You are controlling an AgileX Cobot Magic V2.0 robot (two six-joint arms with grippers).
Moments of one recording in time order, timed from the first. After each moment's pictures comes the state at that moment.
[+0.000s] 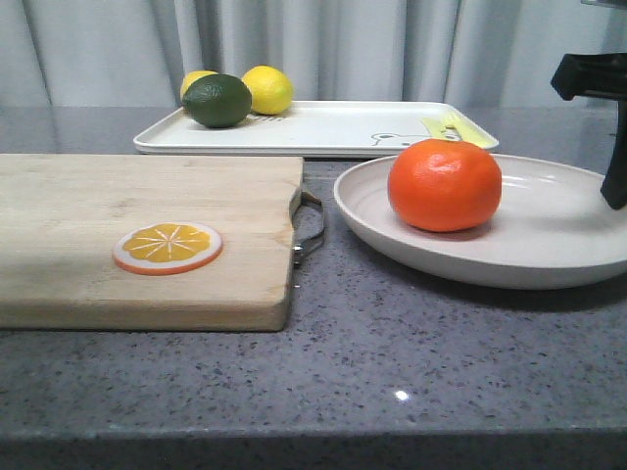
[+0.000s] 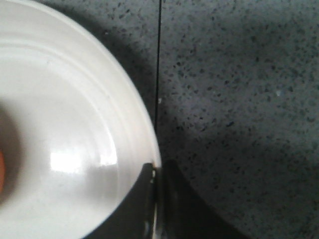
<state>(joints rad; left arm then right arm) -0.70 0.81 -0.75 -0.27 0.44 0.05 0.17 1.42 -0.98 0.15 0.75 0.09</state>
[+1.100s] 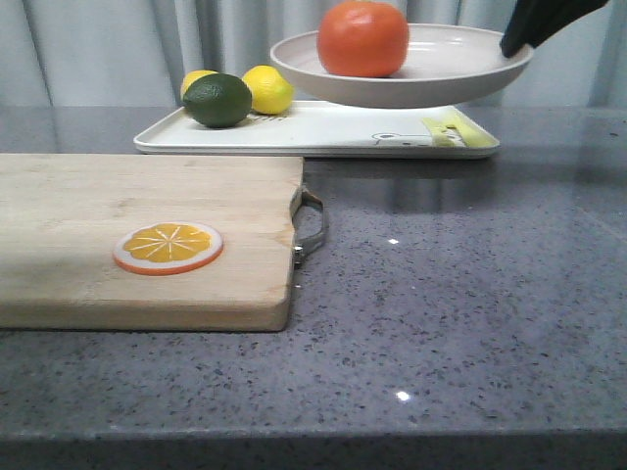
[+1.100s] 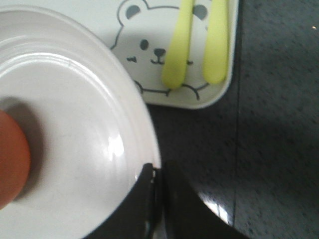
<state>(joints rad) -0.70 0.81 -0.75 -0.27 0.44 0.05 0.14 1.68 -1.56 0.35 0.92 0.01</state>
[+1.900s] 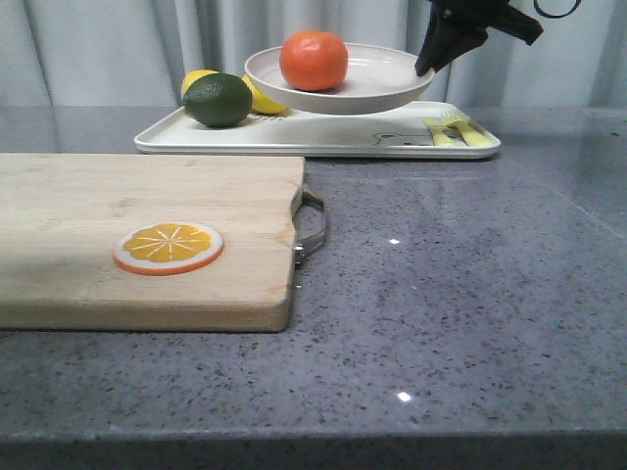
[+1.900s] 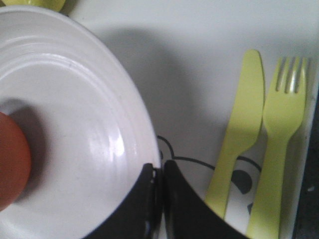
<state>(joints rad) -0.70 0.81 -0.75 -0.27 0.44 0.05 0.14 2.28 -2.37 0.39 1.10 0.00</state>
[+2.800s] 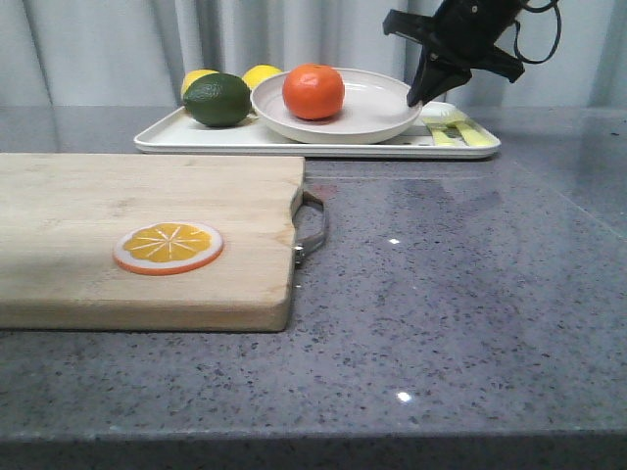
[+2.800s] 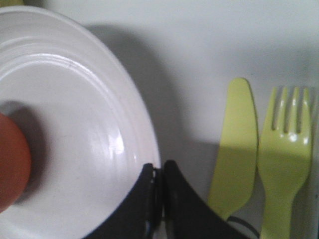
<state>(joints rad) -0.70 0.81 -0.75 -0.27 0.44 0.05 0.14 2.38 -2.37 0.40 0.95 0.01</state>
